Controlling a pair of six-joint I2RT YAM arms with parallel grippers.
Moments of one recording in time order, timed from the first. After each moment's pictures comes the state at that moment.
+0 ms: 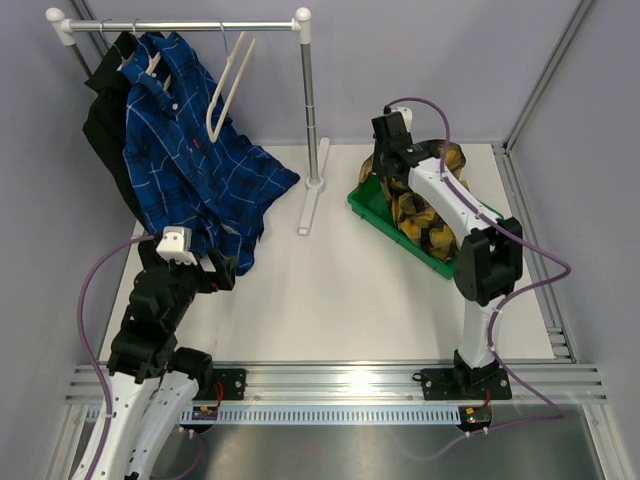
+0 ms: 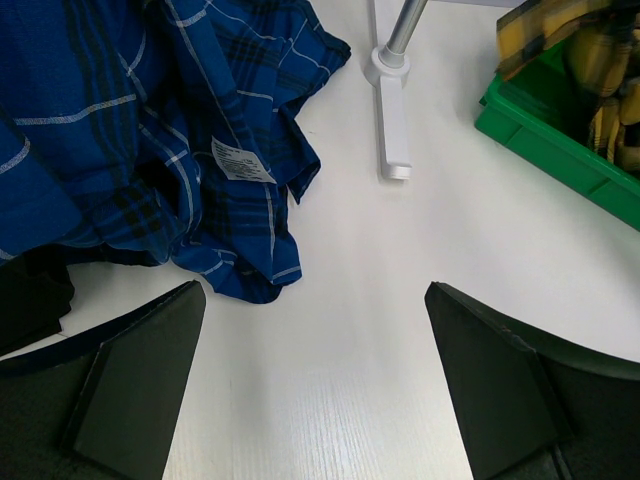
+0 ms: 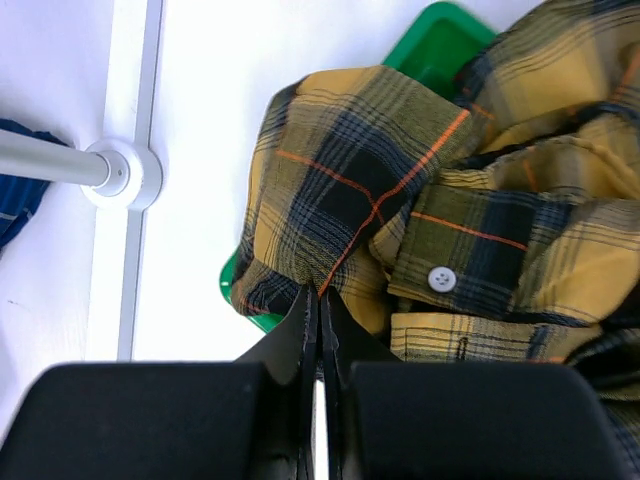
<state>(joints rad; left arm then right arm) -0.26 0.35 0.63 -0.53 -0.03 -0.22 0.42 1.99 1.86 -0.60 0.32 0.38</state>
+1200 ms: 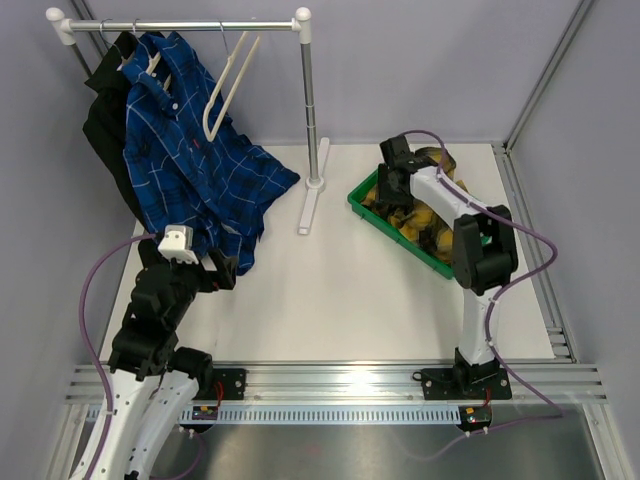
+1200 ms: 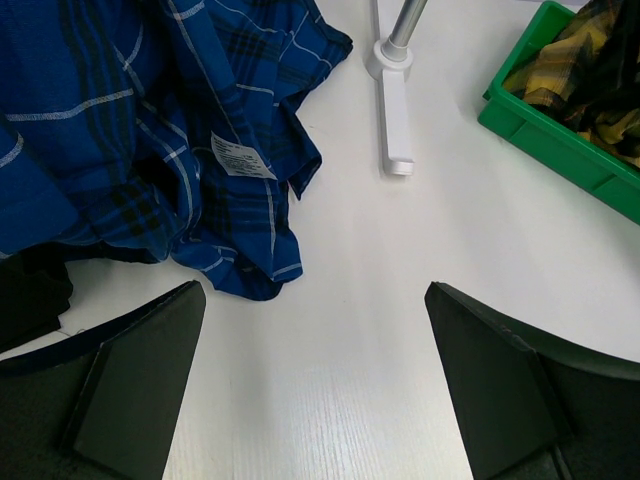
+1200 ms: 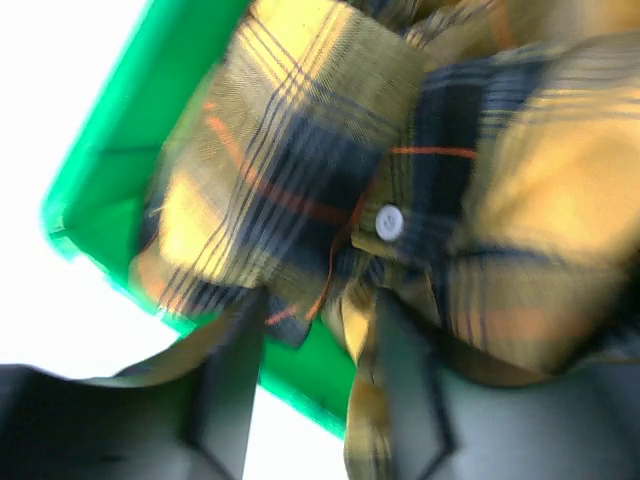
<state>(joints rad) -0.26 0.37 0.63 -0.53 -0.03 -0.22 0.34 2.07 1.68 -0.63 0.19 0.39</state>
